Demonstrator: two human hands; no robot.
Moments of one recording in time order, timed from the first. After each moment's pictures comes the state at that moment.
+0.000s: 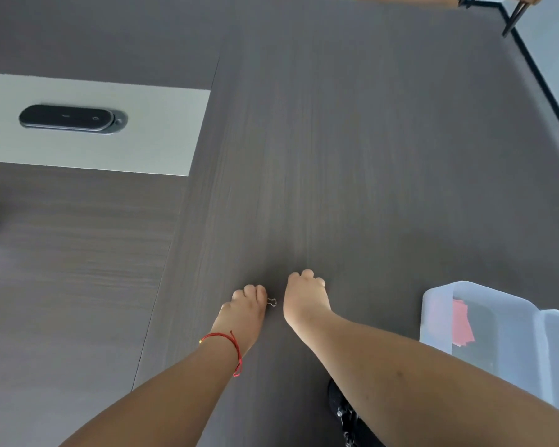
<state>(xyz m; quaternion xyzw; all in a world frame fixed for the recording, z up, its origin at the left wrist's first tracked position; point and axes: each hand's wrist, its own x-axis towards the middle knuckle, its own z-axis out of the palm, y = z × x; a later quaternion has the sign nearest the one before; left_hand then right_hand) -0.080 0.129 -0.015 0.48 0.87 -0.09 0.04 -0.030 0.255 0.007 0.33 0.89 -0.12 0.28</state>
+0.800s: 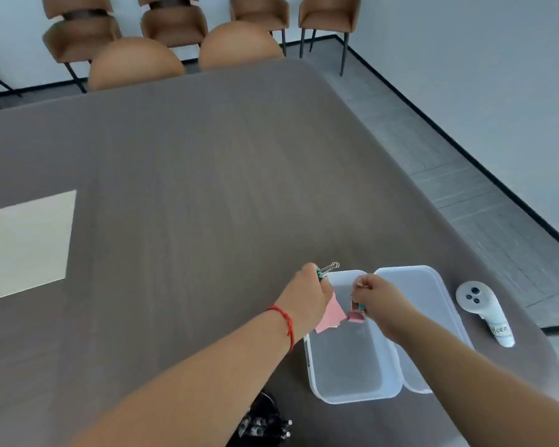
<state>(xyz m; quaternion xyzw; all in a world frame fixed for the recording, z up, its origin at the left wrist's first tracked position) 0.112 0.374 0.153 0.46 0.78 0.23 0.36 0.247 0.433 0.152 0.63 0.53 -0.57 -0.08</state>
